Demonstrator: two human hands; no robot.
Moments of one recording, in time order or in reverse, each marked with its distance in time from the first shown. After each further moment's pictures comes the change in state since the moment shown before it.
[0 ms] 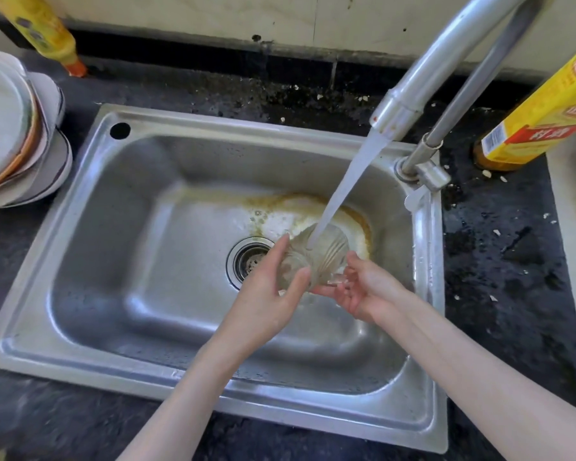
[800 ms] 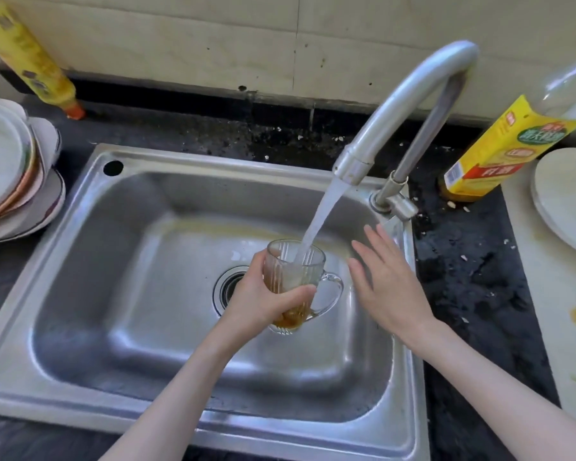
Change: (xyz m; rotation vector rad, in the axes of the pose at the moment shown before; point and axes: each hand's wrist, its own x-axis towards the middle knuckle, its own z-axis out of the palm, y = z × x) left_hand 0.028 0.008 -0.002 -0.143 0.008 -0.070; right_hand -0.007 -0.025 -0.048 -1.460 0.415 -1.189
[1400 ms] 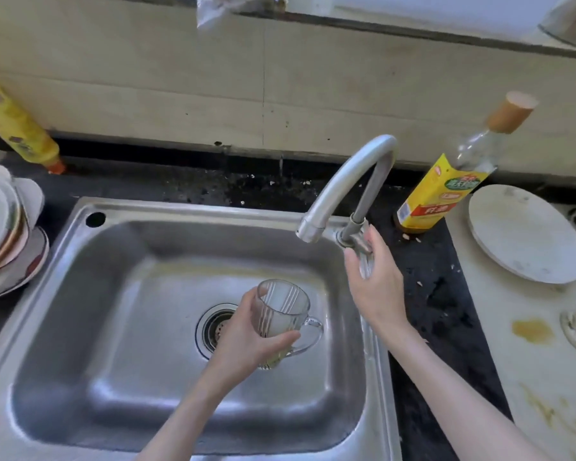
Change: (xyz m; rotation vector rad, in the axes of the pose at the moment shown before) left_hand -0.007 0.006 0.002 0.075 -0.030 0.127; right_hand 0.021 -0.013 -0.044 0.484 0.344 0.294
